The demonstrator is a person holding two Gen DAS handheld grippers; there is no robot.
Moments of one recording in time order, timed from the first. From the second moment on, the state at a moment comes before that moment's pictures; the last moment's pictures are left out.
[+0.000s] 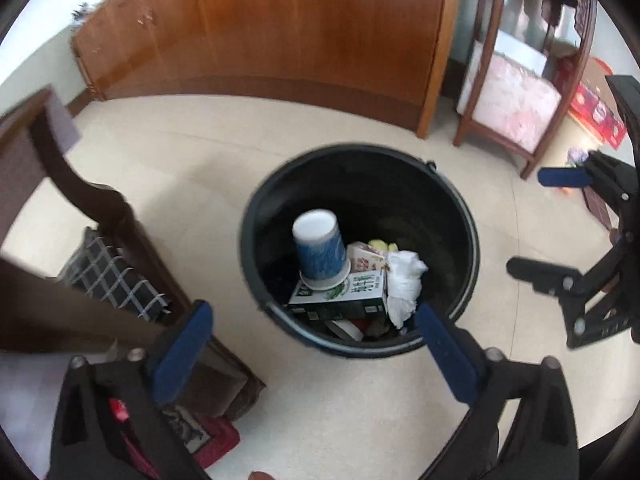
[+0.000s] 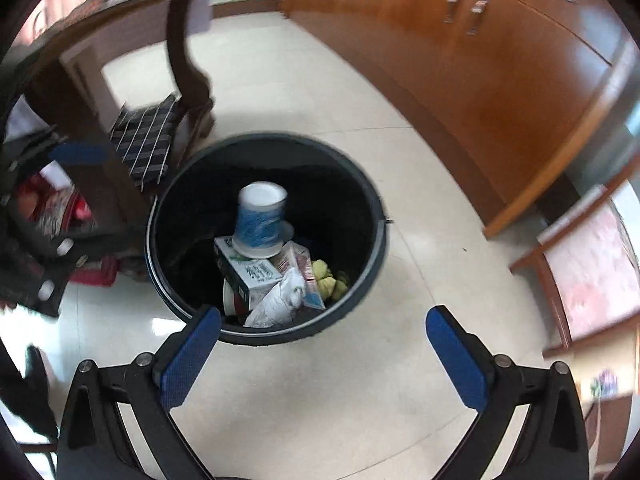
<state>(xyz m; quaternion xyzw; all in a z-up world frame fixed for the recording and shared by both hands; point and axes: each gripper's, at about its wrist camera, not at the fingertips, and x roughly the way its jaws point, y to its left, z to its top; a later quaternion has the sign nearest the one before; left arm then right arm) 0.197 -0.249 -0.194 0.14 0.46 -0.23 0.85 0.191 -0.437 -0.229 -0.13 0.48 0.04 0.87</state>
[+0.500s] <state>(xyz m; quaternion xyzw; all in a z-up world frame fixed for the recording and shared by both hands) 0.145 -0.173 -0.115 0.08 0.40 -0.14 0.90 0.137 -0.371 -0.137 -0.06 0.42 0.00 0.91</state>
